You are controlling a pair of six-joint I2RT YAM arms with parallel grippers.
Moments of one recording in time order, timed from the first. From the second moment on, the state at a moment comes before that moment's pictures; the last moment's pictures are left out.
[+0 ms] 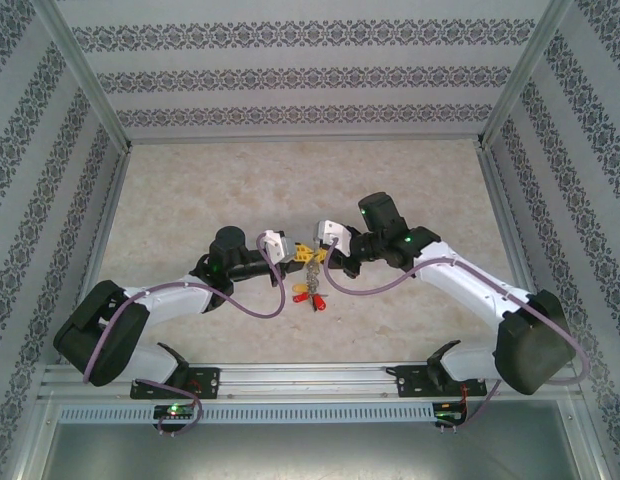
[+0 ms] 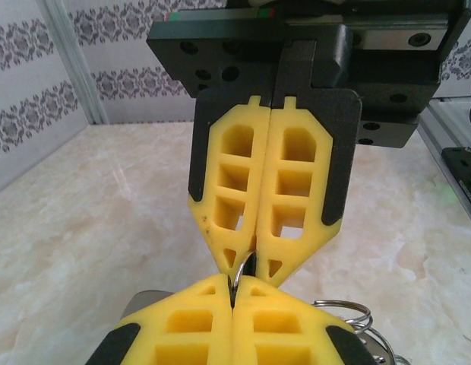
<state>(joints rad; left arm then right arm) -0.56 1.40 0.51 0.72 0.69 0.27 0.56 1.31 0.92 -0.39 -0.65 -0.63</state>
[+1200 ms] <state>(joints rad) -0.52 1.28 0.67 0.34 0.75 0.26 0.61 1.27 0.96 -0.57 -0.51 -0.72</state>
